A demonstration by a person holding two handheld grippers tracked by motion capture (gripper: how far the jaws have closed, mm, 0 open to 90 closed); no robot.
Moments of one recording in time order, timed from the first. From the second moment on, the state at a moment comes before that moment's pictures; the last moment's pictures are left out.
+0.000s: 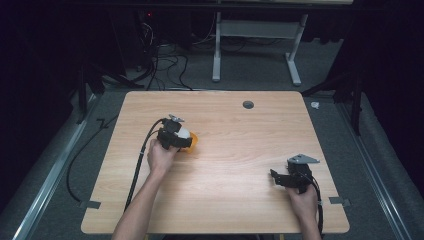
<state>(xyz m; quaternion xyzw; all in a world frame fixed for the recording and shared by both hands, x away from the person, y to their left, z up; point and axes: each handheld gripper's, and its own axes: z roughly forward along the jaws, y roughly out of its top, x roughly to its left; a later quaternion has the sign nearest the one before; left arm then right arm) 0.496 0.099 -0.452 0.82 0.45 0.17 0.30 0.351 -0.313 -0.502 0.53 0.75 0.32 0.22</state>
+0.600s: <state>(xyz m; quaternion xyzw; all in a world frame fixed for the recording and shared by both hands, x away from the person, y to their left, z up) 0.495 0.096 -0.457 0.82 0.46 0.17 0.29 0.351 -0.312 -0.502 0.53 0.75 0.31 0.22</state>
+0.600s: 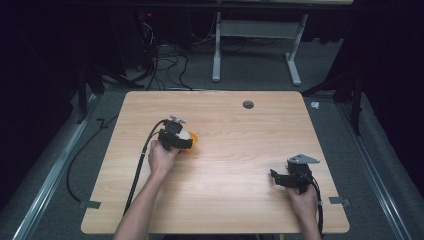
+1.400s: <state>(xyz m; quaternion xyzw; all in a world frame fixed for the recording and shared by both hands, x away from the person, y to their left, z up) 0.479 0.114 -0.426 0.81 0.44 0.19 0.34 0.351 -0.312 -0.502 0.53 0.76 0.31 0.23</state>
